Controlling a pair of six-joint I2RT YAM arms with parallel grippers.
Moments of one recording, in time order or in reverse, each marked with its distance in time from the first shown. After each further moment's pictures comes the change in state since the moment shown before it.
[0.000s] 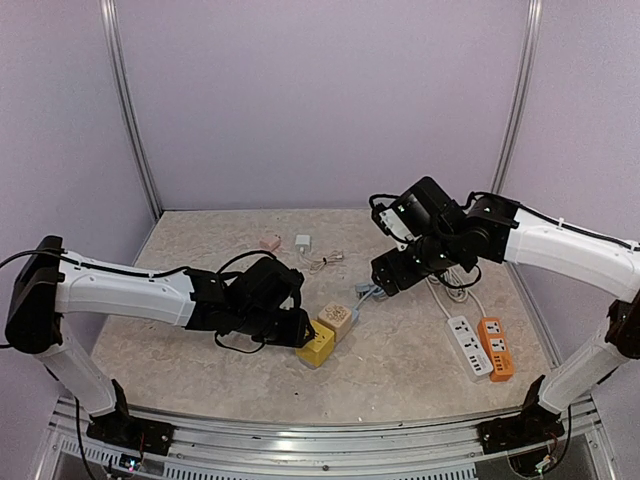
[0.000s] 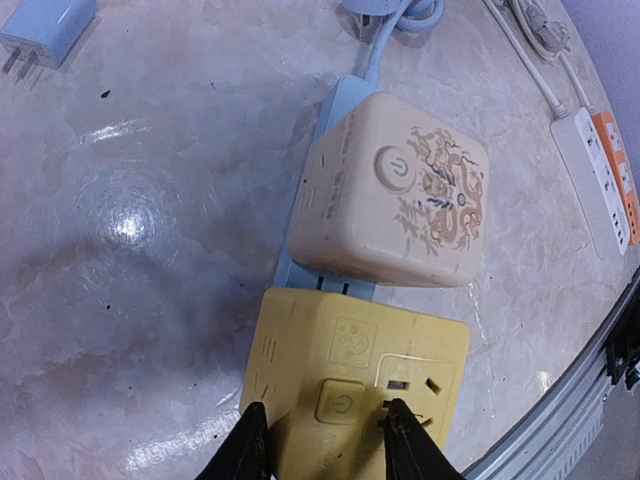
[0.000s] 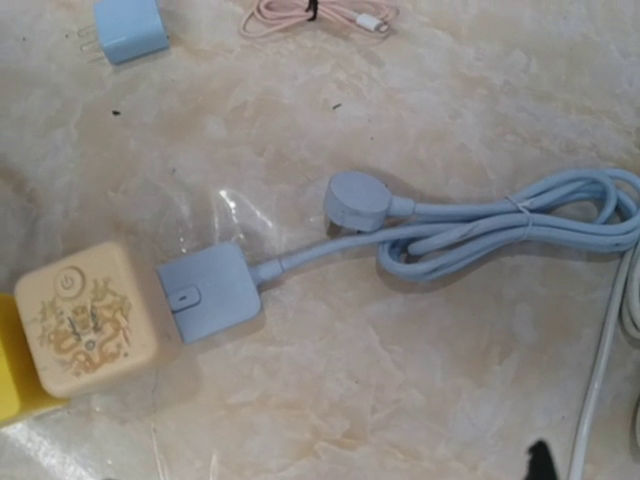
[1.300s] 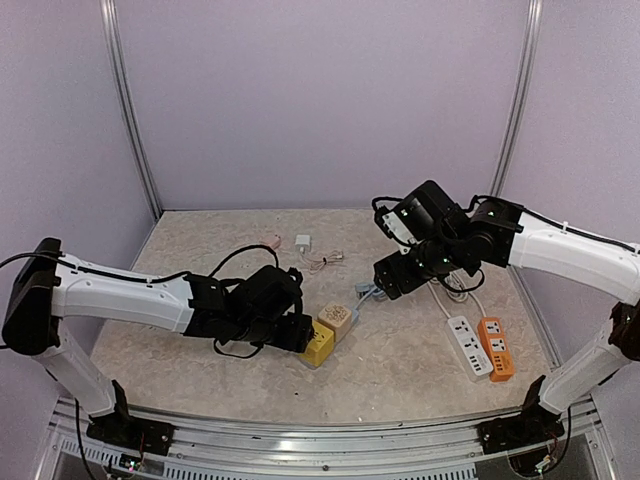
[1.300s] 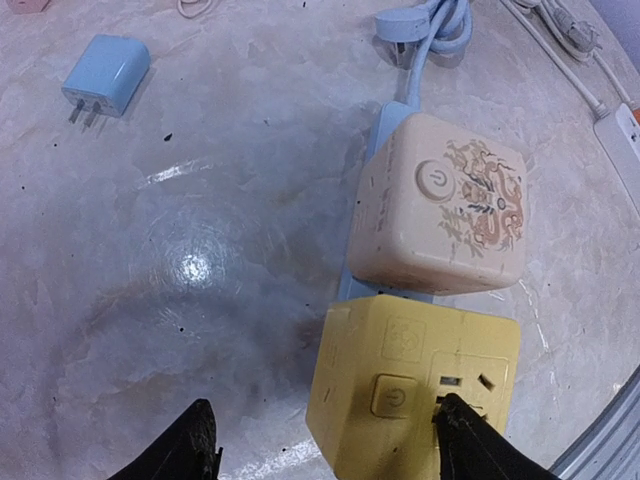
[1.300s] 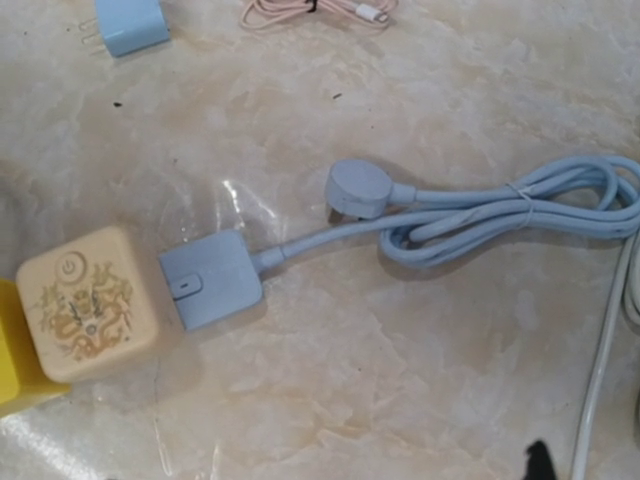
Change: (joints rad) left arm -0.051 -0.030 -0.011 -0.028 -0.201 0.104; right arm 0.011 -0.025 -0.027 0.002 0.008 0.023
